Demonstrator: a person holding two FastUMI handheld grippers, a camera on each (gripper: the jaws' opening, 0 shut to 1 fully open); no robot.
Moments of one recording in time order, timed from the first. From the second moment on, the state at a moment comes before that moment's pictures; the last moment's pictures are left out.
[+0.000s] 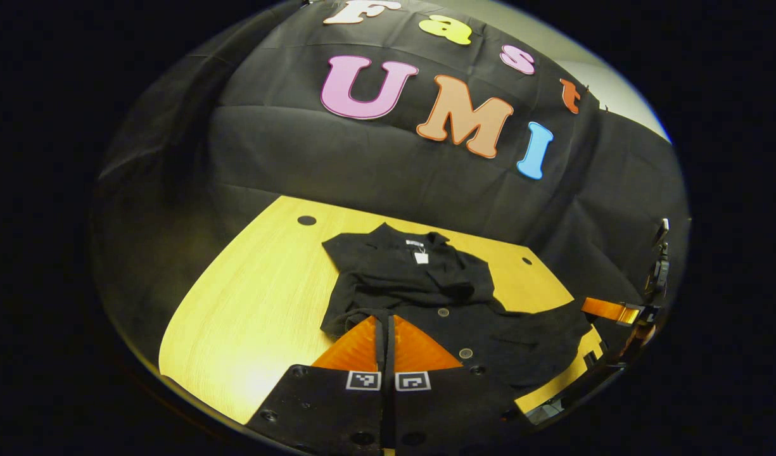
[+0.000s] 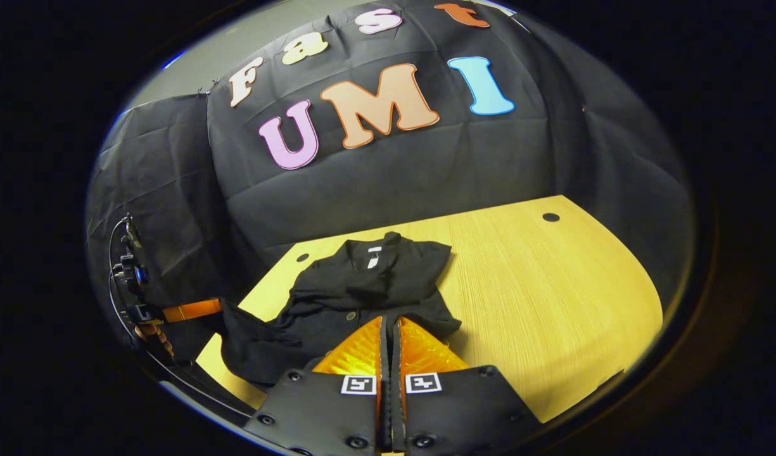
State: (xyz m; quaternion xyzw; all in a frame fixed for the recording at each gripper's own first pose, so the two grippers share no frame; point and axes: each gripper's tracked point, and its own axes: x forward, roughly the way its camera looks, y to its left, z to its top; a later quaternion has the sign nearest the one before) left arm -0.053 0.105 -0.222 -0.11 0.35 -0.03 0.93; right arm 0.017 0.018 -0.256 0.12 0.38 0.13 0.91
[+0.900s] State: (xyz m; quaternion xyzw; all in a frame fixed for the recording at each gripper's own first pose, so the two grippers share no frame) left arm 0.174 0.134 -0.252 -0.09 0.31 0.01 0.95; right arm 0.259 -0.006 -0.299 0.14 0.37 0.12 0.91
